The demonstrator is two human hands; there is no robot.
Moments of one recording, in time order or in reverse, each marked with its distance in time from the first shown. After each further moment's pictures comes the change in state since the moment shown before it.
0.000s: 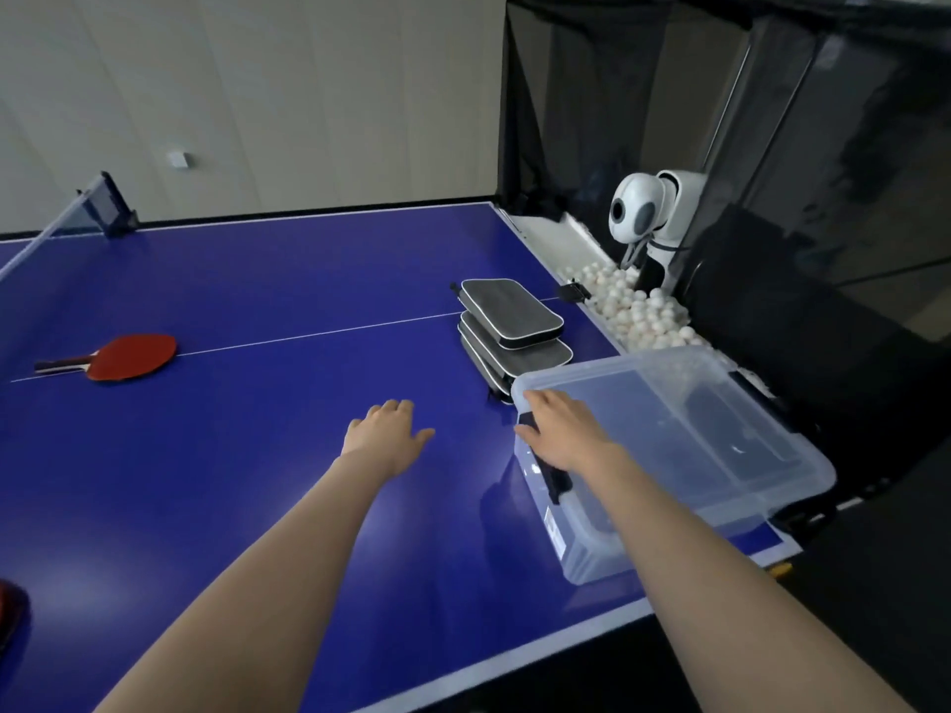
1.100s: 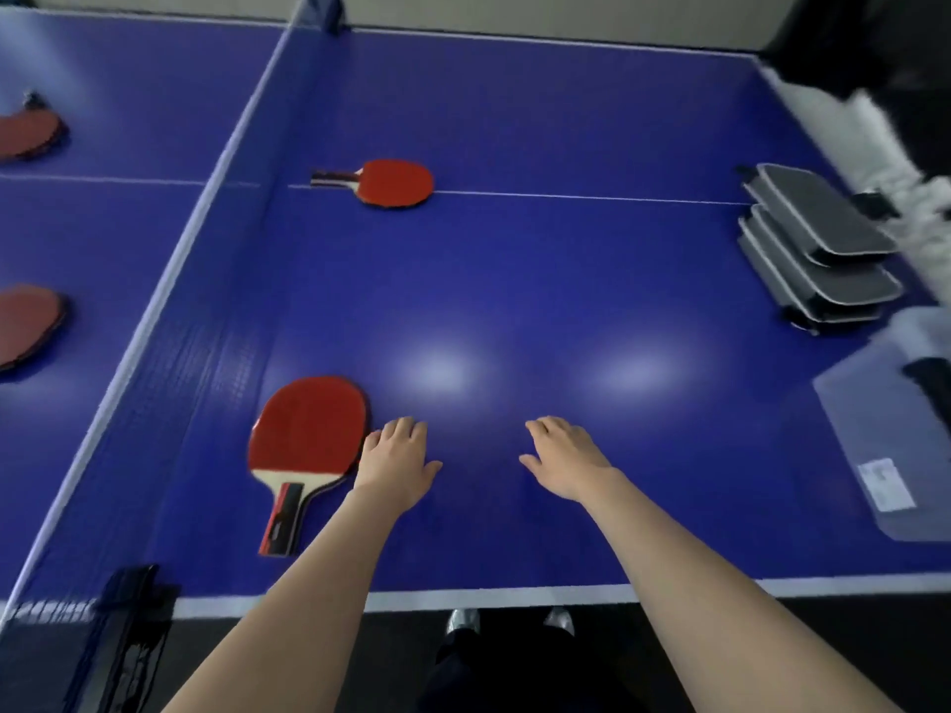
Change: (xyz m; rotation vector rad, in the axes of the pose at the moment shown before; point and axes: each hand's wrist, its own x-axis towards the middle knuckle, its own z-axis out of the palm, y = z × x) left_hand -0.159 -0.426 0.094 -0.036 -0.154 -0.201; right_hand 0.007 -0.419 0.189 -0.076 -0.410 -0.269
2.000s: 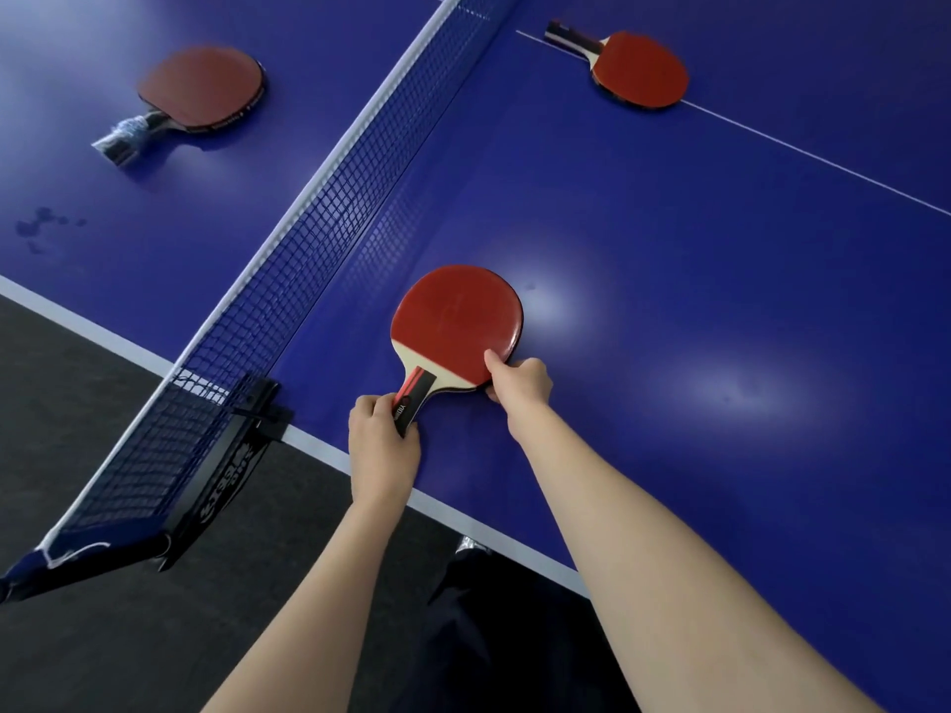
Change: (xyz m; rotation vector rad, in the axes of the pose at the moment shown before) left_hand -0.076 -0.099 0.086 -0.749 0.482 -0.779; right_hand 0.099 -0.209 0.042 1.057 -0.063 0.427
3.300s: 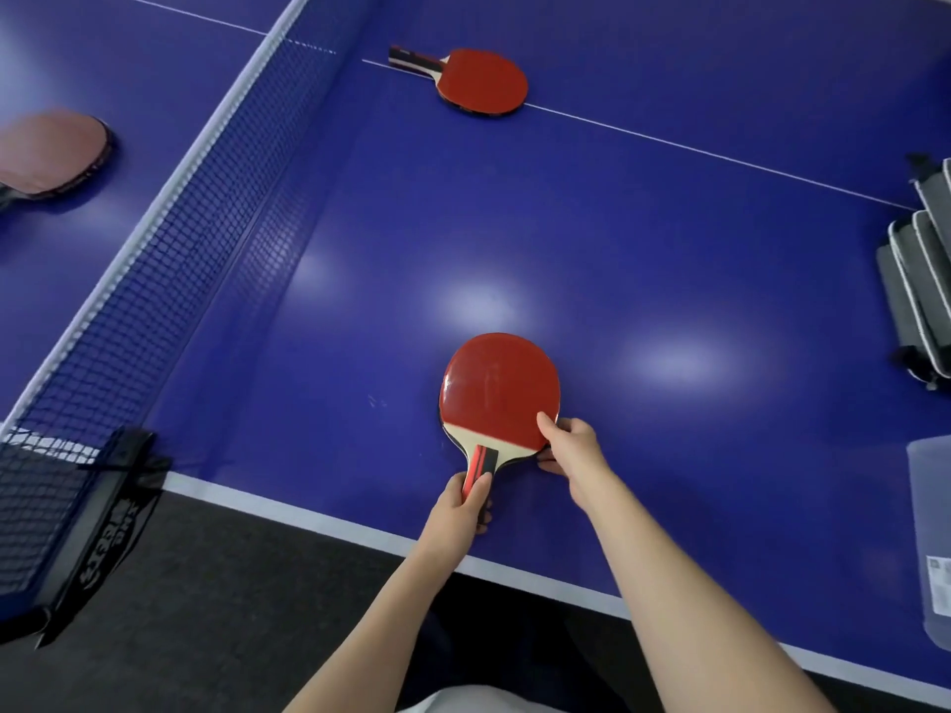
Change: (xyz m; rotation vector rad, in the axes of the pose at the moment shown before) left_hand -0.123 0.095 0.105 -0.505 -0.746 -0.230; right_hand 0.012 0.117 -0.188 0.225 0.026 0.118
